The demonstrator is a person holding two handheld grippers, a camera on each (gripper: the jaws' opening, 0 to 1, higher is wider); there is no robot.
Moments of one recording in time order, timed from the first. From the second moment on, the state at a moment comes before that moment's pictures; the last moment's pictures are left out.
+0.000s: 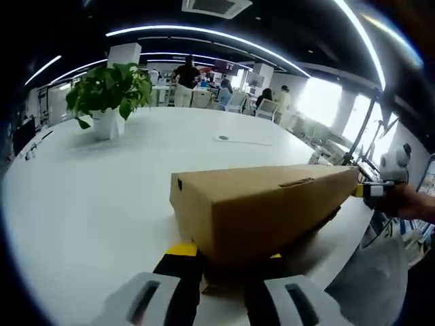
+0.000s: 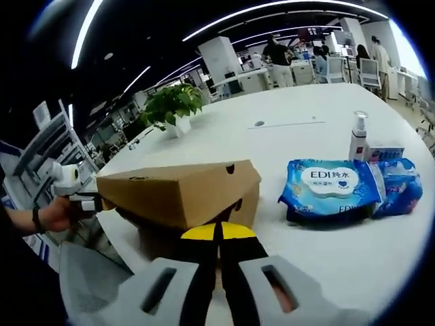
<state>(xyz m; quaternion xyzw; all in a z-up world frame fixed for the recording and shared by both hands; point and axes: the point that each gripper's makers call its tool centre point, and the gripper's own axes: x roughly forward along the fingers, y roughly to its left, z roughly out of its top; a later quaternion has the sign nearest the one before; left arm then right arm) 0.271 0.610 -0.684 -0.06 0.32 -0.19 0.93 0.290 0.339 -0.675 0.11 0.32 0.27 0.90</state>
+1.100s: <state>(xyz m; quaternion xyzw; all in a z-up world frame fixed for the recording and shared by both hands) 0.243 0.633 -0.684 -0.04 0.33 -0.17 0.93 0.277 0.342 -0.701 0.13 0.34 0.27 0.89</state>
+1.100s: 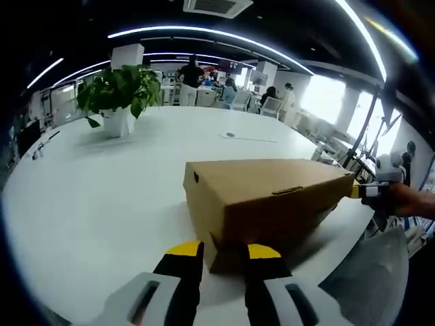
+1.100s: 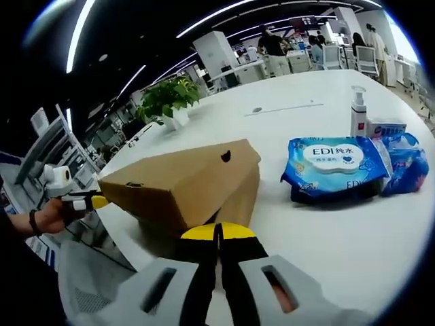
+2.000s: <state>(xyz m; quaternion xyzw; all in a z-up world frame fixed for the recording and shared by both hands) 0.255 0.639 -0.666 -0.14 0.31 -0.15 0.93 0.271 0.335 -0.678 0.18 0.29 0.26 0.90</state>
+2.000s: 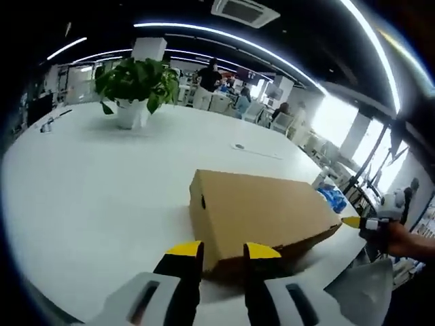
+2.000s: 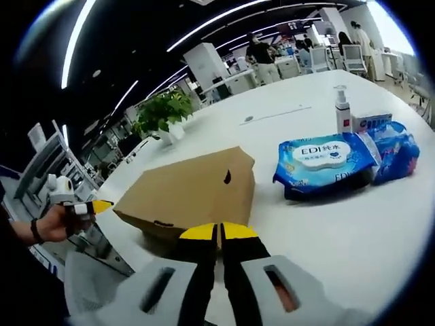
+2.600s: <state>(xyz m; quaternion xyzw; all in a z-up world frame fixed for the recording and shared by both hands) 0.259 0.625 -0.701 -0.19 0.36 -0.16 0.90 0.272 0.358 -0.707 0.21 0.34 0.26 0.88</state>
